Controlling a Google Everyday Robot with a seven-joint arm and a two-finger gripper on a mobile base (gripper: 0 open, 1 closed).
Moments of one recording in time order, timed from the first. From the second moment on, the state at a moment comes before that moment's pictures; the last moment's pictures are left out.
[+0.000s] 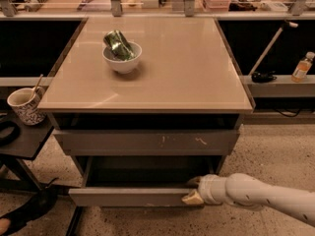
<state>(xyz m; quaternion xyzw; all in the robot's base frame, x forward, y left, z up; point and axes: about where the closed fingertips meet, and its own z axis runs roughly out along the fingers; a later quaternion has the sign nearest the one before) 0.505 -0.140 0.407 -0.52 0.78 0.10 0.34</state>
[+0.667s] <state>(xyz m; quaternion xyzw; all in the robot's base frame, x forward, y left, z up) 0.489 -0.138 0.410 -0.52 0.78 0.11 0.34</state>
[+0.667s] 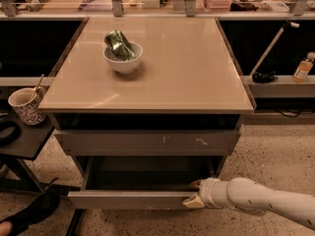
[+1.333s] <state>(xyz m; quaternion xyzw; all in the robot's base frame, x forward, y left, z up) 0.471 -0.137 0.405 -0.53 0.77 0.11 0.35</state>
